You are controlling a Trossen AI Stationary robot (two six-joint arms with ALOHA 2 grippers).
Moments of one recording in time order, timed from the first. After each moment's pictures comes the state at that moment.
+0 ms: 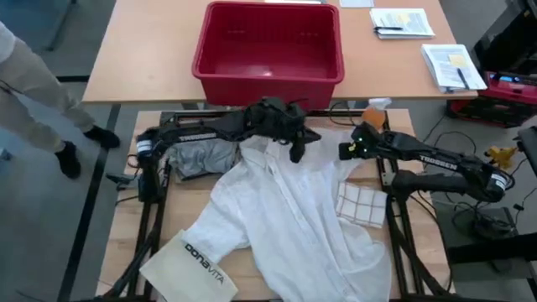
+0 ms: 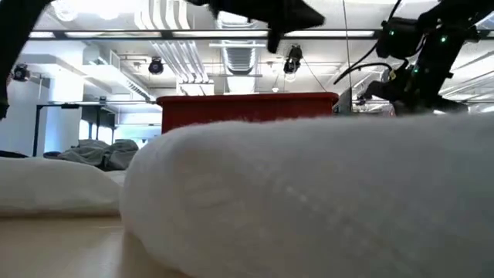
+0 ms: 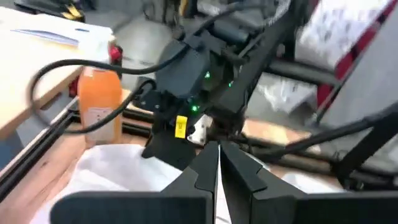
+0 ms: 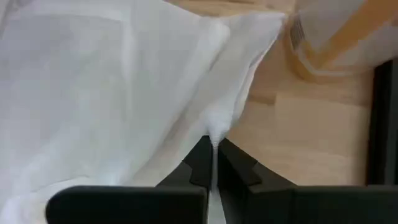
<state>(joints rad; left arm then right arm) 0.23 1.82 1.67 -0.04 0.22 -0.23 -0.58 0.90 0.59 -0.75 0.21 0.77</state>
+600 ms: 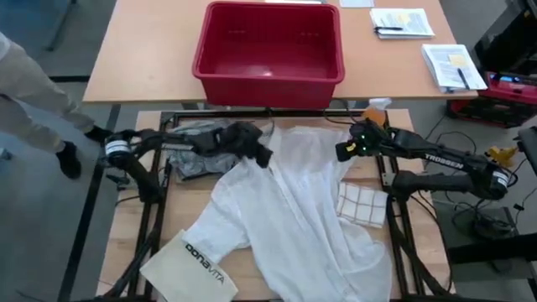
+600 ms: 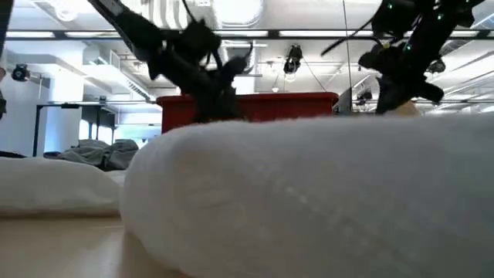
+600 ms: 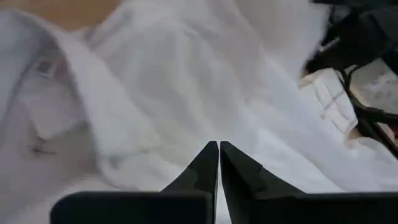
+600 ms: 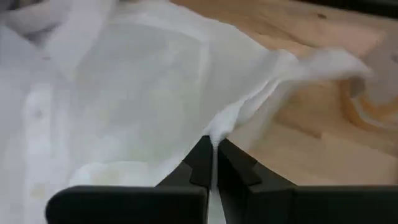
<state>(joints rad) 0.38 1.64 0.96 0.09 0.17 -0.59 -0.49 0.89 0.71 -0.73 0.15 0.63</state>
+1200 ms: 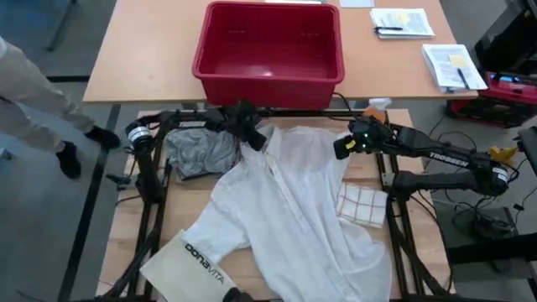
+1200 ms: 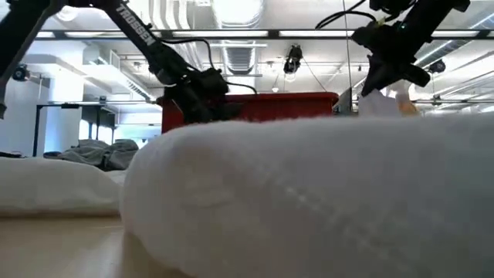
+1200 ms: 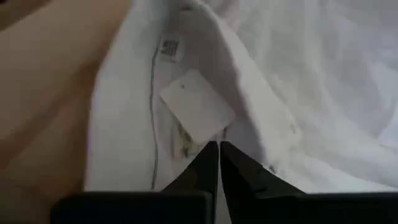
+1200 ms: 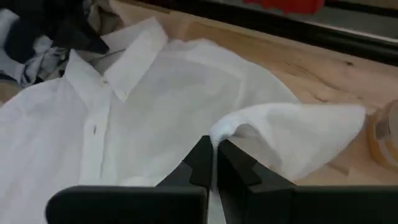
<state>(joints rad) 0.60 1.88 1.20 -0.29 0.32 -0.27 -0.42 0.90 0.81 -0.72 0.18 0.62</state>
